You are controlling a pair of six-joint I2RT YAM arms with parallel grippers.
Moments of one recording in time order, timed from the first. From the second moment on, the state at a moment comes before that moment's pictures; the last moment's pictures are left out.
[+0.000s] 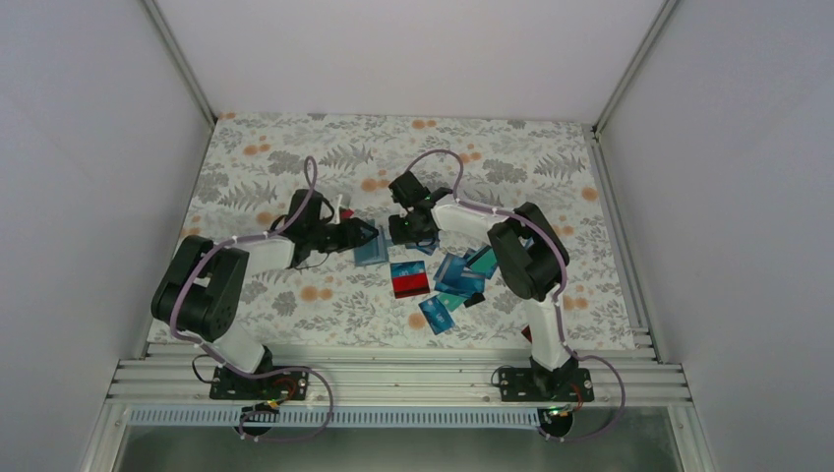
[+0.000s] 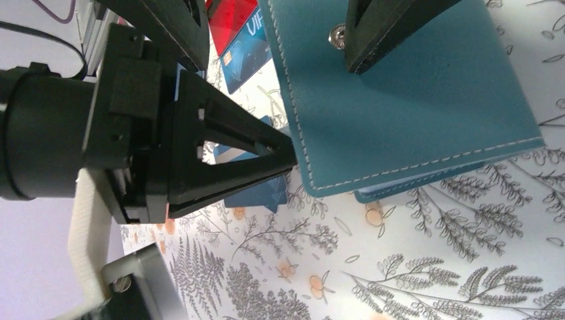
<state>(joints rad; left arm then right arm) -0.32 1.61 0.69 0.19 0.66 -0.60 0.70 2.10 1.47 -0.53 -0.09 0.49</state>
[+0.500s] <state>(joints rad) -0.32 1.61 0.55 0.28 0.57 -0.67 0.68 2.10 1.46 -0.49 -0.16 0.49</state>
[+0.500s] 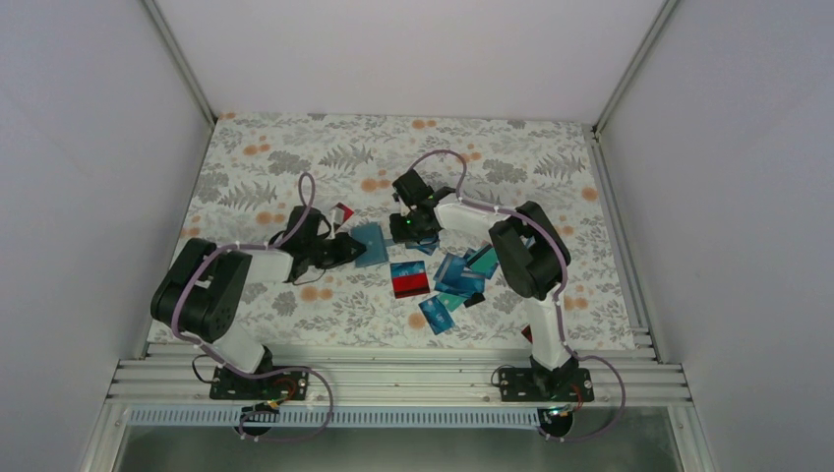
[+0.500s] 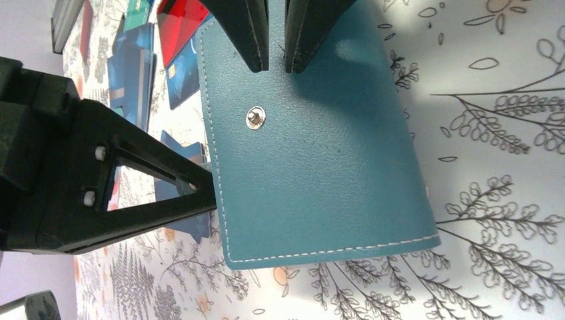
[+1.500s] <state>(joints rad) -0.42 1.66 0.71 0.07 0.35 -0.58 0.69 2.11 1.57 -0.55 -0.32 0.51</state>
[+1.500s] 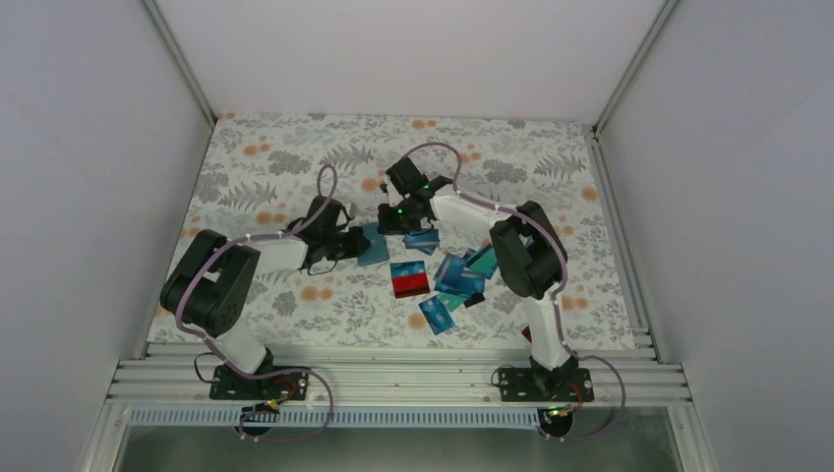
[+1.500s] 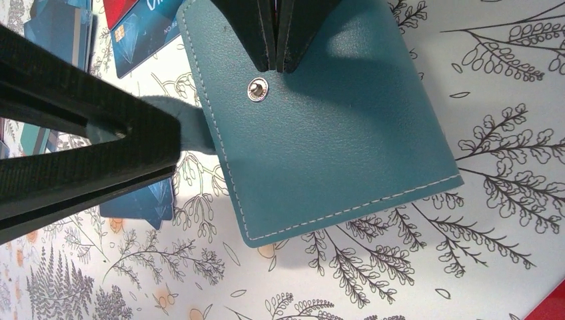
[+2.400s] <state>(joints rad) -0.42 1.64 0.70 0.06 0.34 -0.57 0.70 2.19 1.59 -0.44 -0.46 0.56</state>
